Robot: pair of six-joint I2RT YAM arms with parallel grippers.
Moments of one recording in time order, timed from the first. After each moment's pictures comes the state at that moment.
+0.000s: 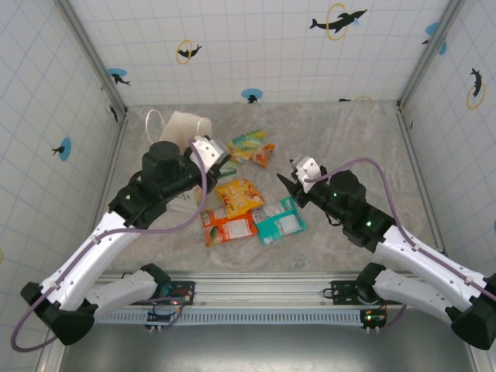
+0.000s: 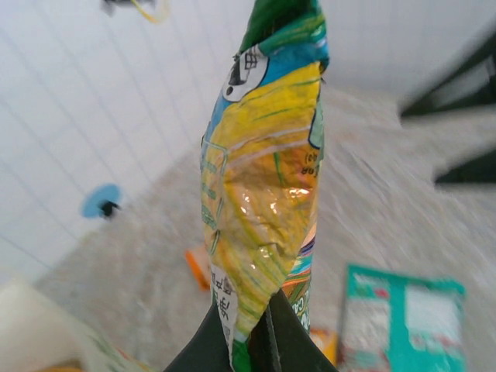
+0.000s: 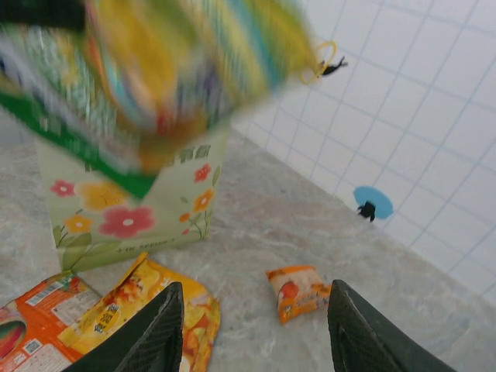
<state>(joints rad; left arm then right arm) -0.66 0.97 1.09 -0.39 0.17 0.29 0.82 0.89 0.69 0.02 0.05 -0.21</state>
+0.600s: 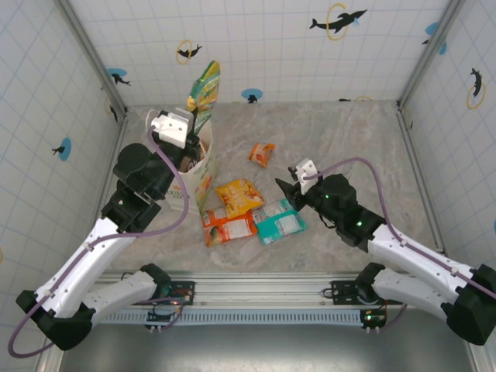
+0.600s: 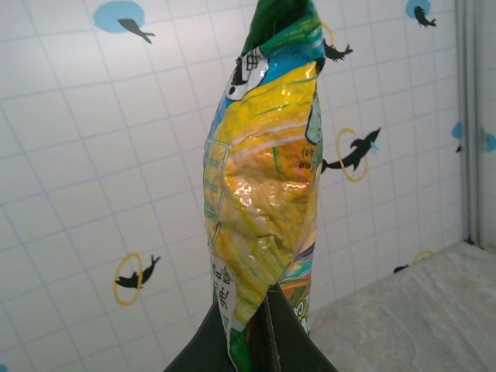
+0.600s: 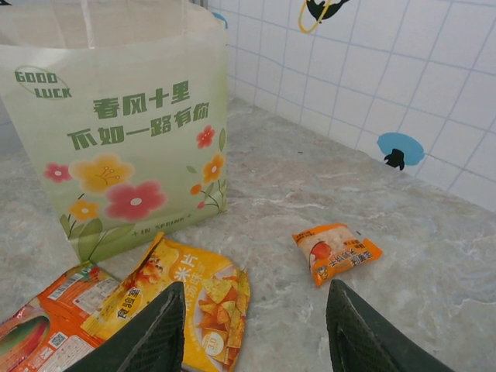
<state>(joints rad) -0.66 0.93 1.09 0.02 -0.22 0.29 0.80 0.95 0.61 0.11 0.04 -0.05</state>
